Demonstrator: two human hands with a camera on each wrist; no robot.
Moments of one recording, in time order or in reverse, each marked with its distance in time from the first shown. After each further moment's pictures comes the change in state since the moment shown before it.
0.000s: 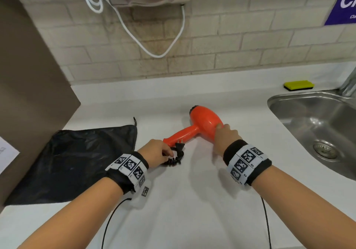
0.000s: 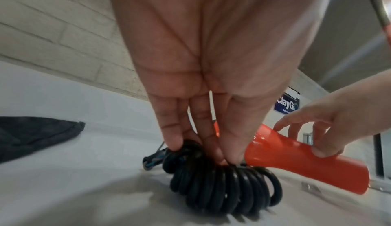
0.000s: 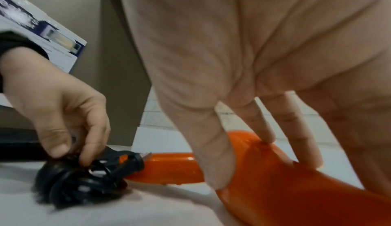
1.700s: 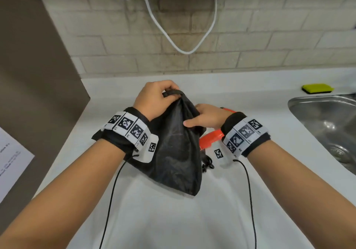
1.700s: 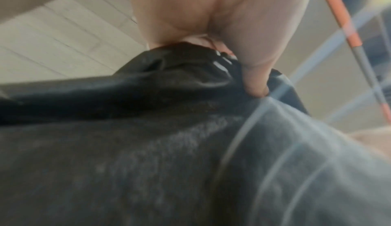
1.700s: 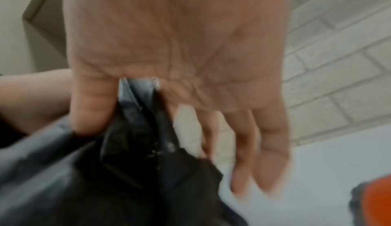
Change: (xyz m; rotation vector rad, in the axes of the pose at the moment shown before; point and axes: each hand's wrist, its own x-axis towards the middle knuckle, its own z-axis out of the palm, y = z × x) left_hand 0.013 -0.030 -0.143 -0.359 0.569 0.222; right_hand 0.031 -0.120 -0.080 0.681 -0.346 -0.406
